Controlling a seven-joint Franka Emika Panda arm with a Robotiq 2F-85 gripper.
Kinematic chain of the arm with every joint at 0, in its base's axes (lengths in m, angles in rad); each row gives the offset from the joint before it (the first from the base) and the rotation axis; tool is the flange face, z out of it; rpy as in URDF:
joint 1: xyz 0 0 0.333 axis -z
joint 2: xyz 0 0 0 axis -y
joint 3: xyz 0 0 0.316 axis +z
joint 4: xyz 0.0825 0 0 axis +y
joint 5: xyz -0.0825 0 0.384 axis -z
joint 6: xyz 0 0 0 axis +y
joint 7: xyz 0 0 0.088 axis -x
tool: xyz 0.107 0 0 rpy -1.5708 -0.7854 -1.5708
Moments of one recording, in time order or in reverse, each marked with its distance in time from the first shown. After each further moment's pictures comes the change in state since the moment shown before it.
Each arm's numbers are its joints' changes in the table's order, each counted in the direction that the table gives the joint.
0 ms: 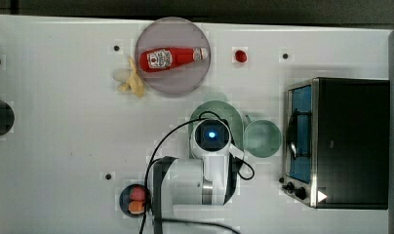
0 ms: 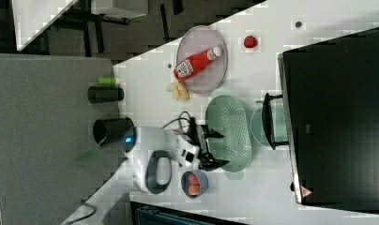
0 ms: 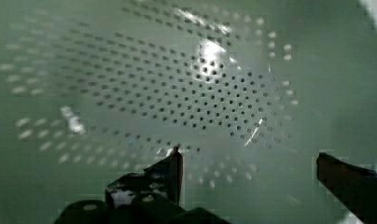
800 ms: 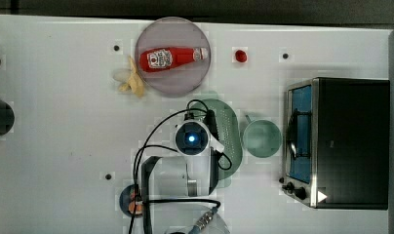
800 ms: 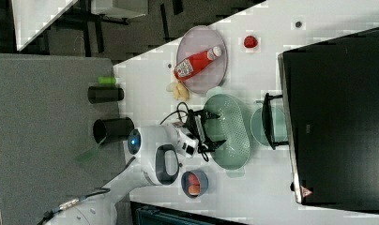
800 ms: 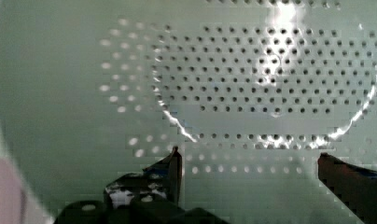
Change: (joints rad) arm -0.014 -0.155 0.073 -0.035 0.018 -0.328 -0.211
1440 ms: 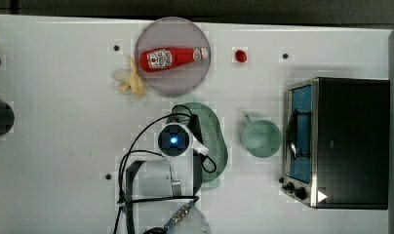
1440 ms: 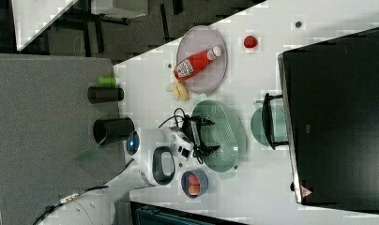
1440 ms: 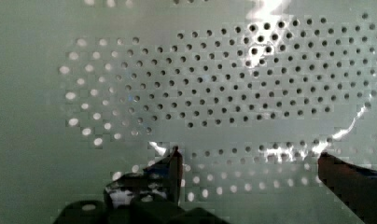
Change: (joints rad) arm -0.086 -0.035 0.011 0.002 -0.061 -0.001 -0.018
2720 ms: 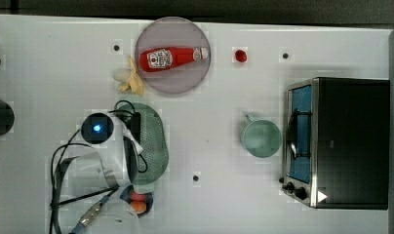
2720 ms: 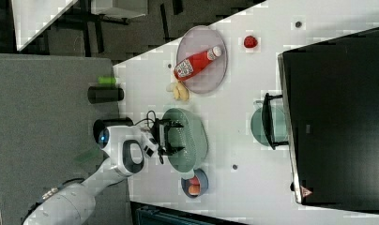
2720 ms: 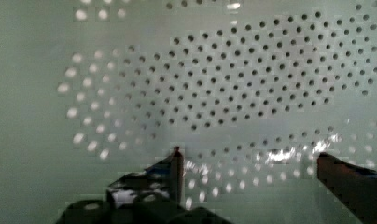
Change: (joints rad) arm -0.314 -0.113 0.025 -0.248 -0.160 0.148 -0.364
